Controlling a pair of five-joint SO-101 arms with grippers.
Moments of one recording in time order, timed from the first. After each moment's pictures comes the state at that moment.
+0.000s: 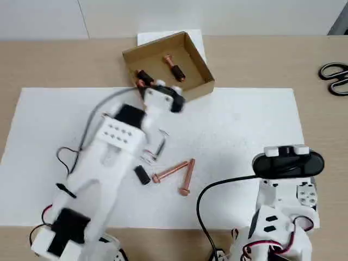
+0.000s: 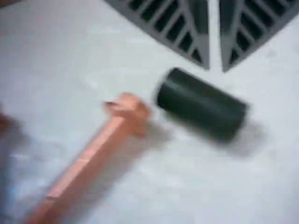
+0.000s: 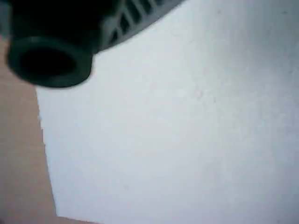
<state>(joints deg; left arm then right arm) 16.5 -3.6 10.1 94.7 3.0 19.6 -103.5 58.3 76.3 21.2</state>
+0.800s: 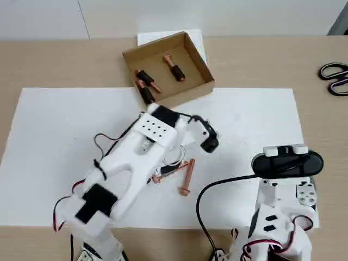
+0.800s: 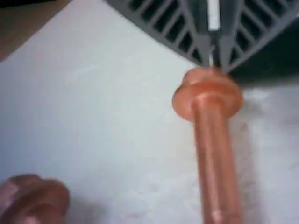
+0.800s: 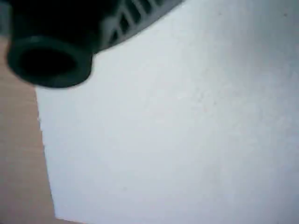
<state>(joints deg) 28.4 12.9 6.4 96.6 -25.0 19.6 -103.5 58.5 76.3 21.5</state>
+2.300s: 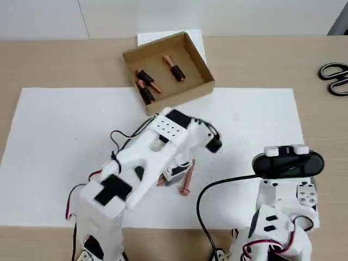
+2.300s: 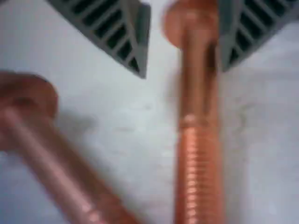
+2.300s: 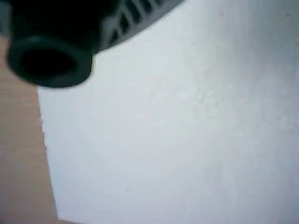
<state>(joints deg) 30.4 24.7 1.2 94.0 -17.5 20.0 -103.5 58.5 76.3 21.5</state>
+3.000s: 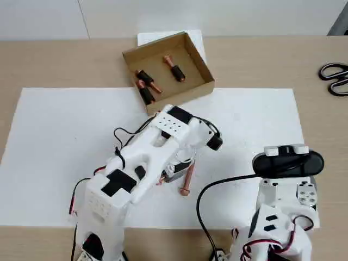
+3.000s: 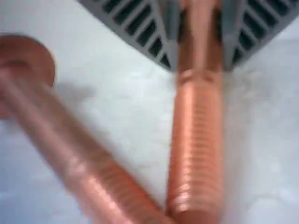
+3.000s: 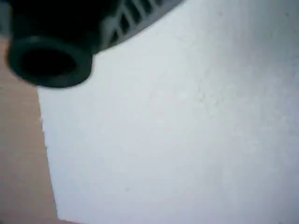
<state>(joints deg) 28.5 33.2 -7.2 95.3 -17.5 20.0 -103.5 58.5 76.3 21.5</state>
